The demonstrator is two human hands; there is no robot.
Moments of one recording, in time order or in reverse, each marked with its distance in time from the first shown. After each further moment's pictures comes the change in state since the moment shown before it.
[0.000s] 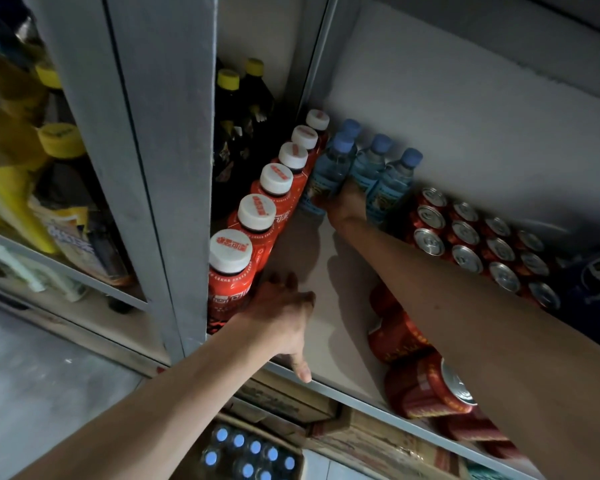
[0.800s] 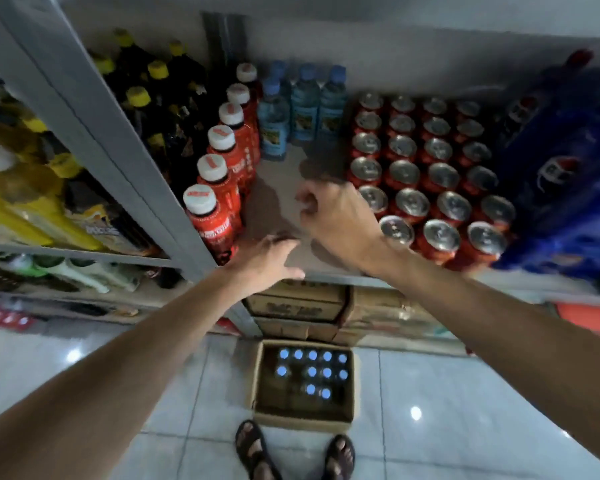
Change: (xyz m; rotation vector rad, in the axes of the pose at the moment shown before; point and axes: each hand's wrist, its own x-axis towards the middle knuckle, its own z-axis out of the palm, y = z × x) left_hand -0.053 0.026 0.020 0.011 0.108 0.091; right_hand -0.227 -0.031 -0.133 -0.162 -0.130 -0.166
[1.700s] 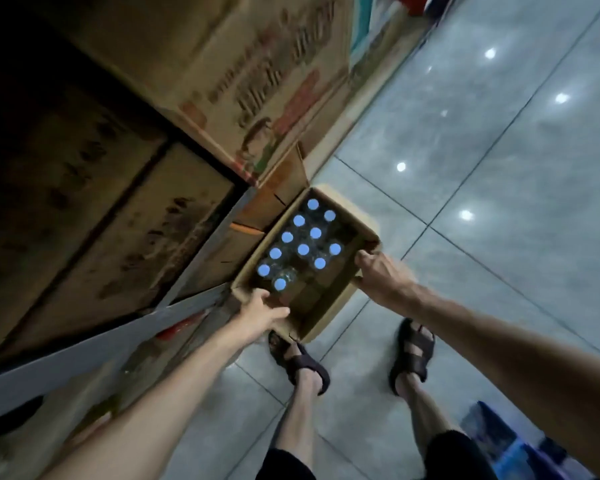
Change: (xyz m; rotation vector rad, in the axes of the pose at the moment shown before) left_hand 0.032 -0.052 0.427 -0.249 -0.923 -0.282; right_hand -0.320 0.235 0.439 0.218 -0.332 1.150
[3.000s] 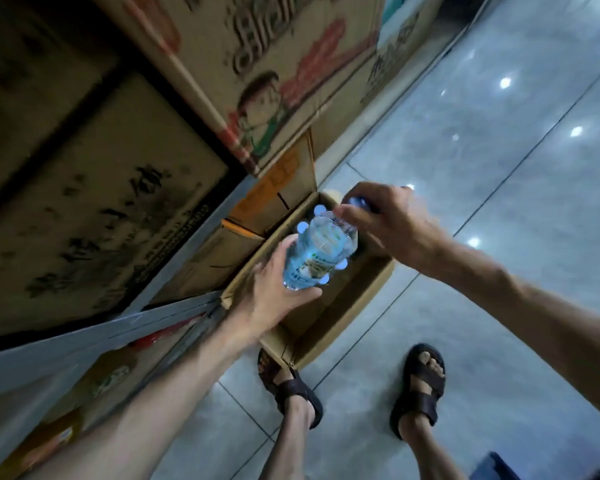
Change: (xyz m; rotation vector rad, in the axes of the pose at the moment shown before) left_hand 0.044 0.034 0.014 0.202 0.264 0.648; right_hand 0.034 -0.016 -0.069 0.429 0.327 -0.356
